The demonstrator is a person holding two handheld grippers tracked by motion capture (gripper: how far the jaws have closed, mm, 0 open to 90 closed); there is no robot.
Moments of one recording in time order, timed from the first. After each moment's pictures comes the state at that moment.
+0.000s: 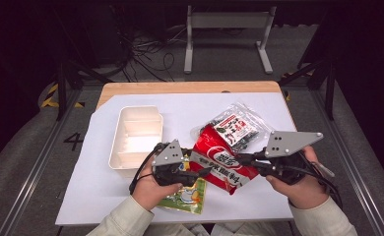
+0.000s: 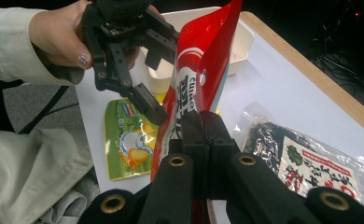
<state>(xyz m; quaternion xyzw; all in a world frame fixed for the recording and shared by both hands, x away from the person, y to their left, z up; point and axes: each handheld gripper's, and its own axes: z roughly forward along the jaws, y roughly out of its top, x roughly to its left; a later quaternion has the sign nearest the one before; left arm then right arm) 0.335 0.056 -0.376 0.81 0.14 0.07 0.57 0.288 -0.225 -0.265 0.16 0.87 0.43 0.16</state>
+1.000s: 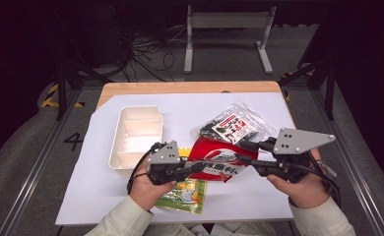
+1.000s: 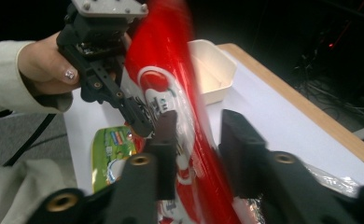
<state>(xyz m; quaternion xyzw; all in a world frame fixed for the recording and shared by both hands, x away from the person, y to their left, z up) 0.332 0.071 -0.363 0.82 0.13 0.03 0.55 0.291 -0.235 -0.267 0.17 0.83 0.49 0.20</state>
